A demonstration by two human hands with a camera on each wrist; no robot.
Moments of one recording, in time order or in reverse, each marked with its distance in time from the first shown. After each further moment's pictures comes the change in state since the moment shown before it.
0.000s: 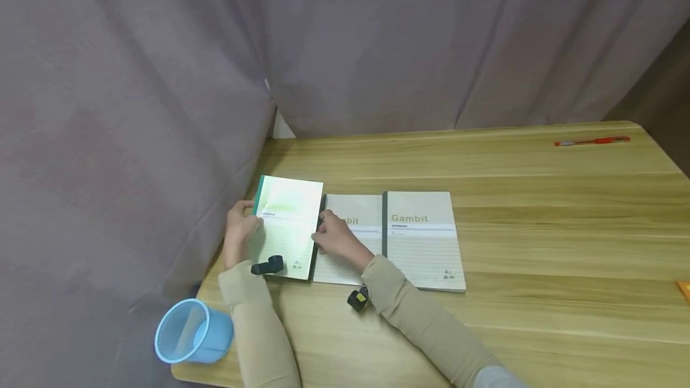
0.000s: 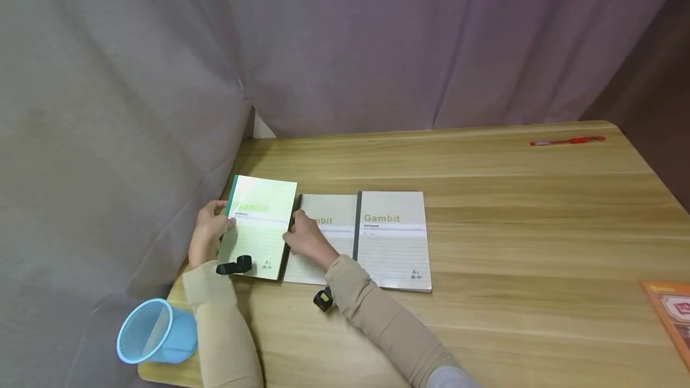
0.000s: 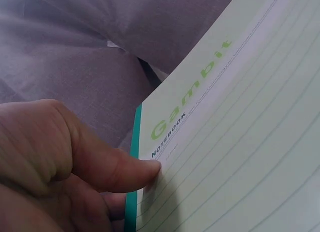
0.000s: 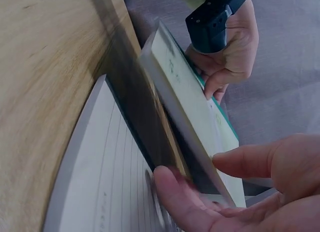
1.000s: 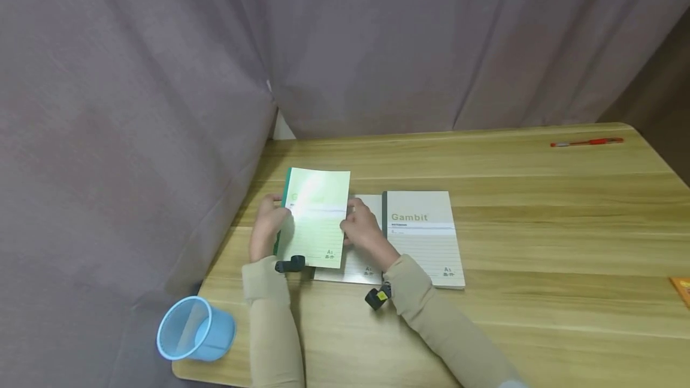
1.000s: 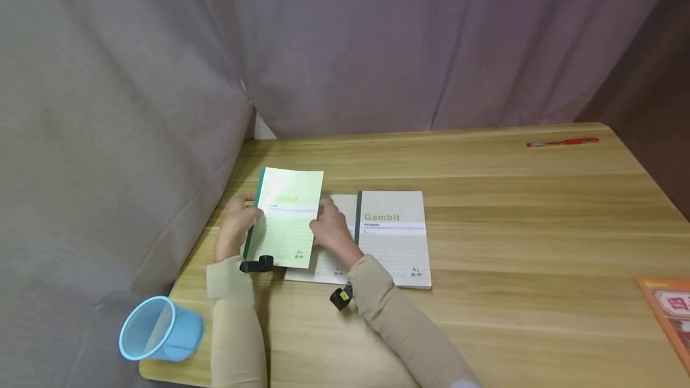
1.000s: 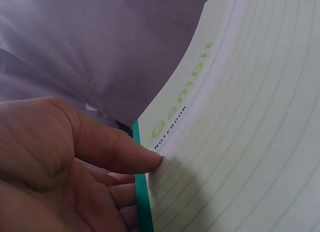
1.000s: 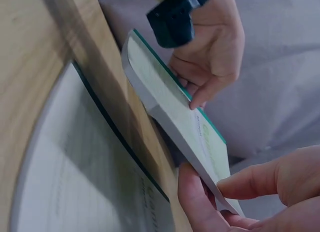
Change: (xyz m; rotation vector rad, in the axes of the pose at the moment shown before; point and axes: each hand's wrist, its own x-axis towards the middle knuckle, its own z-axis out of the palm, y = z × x) left_hand -0.008 0.029 0.051 0.028 -0.137 0.061; right_hand -0.023 -0.005 -0.047 0.102 0.205 0.070
